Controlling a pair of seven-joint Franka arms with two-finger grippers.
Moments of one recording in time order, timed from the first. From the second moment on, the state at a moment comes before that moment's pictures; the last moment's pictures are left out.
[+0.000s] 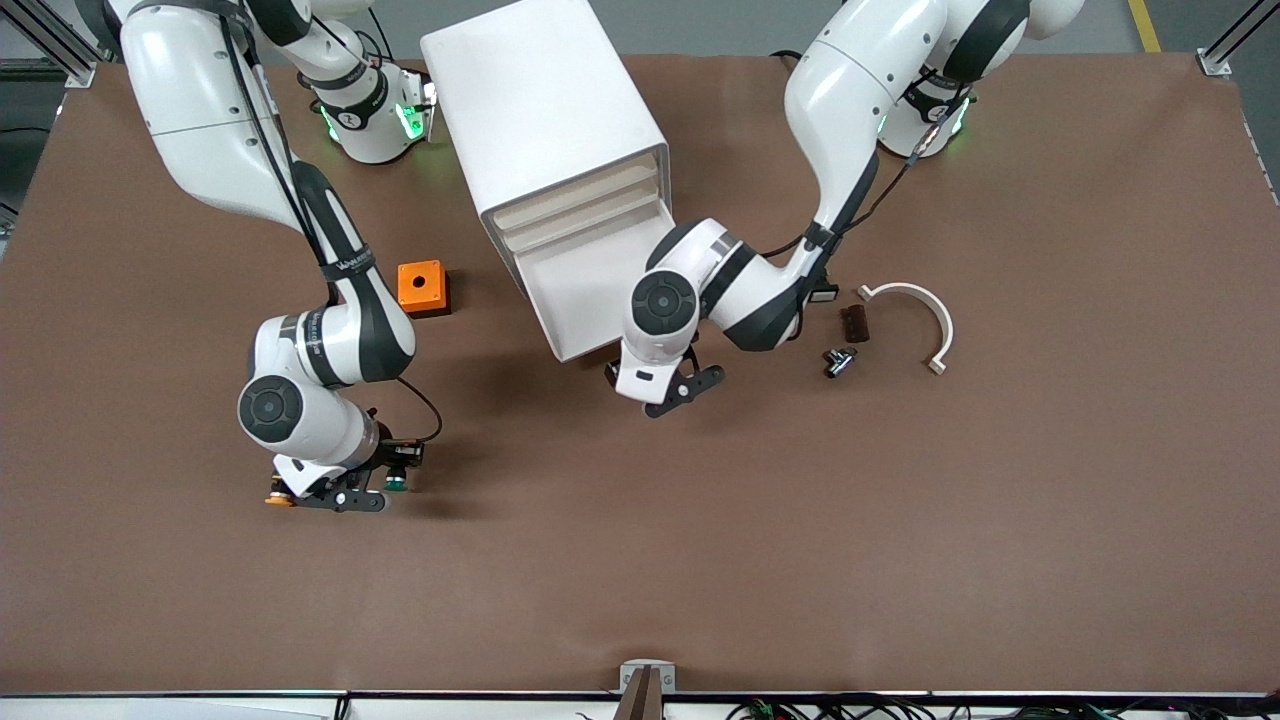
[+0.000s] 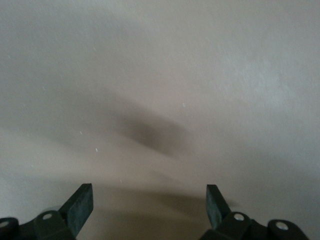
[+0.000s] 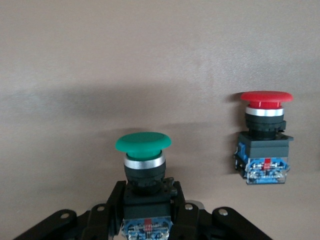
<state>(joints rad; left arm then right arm) -0.72 0.84 -0.08 -1.29 -0.10 2.06 -1.22 0.22 0.69 -0.03 -1.64 0.05 2.30 0.24</state>
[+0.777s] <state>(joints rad) -0.84 0.84 -0.10 -1.30 -0.11 2.06 -1.30 0.21 0.71 -0.03 -1.63 0.05 2.30 0.23</state>
